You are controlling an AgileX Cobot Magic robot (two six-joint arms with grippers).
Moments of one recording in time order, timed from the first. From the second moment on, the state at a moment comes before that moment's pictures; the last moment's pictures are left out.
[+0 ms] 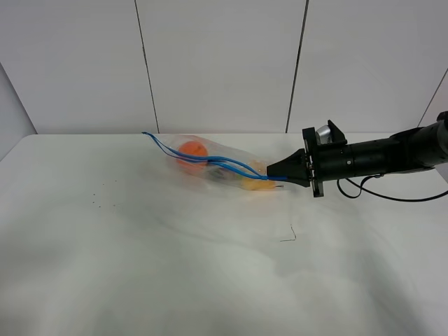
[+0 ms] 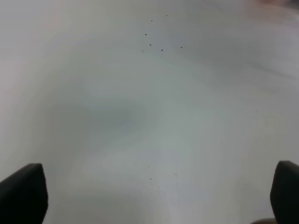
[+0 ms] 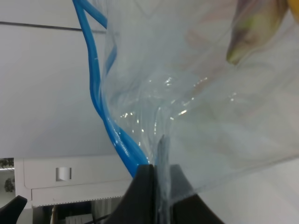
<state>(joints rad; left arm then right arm) 0.00 0.00 -0.49 0.05 1.05 0.04 -0.01 2.06 -1.08 1.49 1.21 -0.95</state>
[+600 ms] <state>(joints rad) 0.00 0.00 -0.49 0.05 1.05 0.04 -0.01 2.06 -1.08 1.49 1.21 -0.95</state>
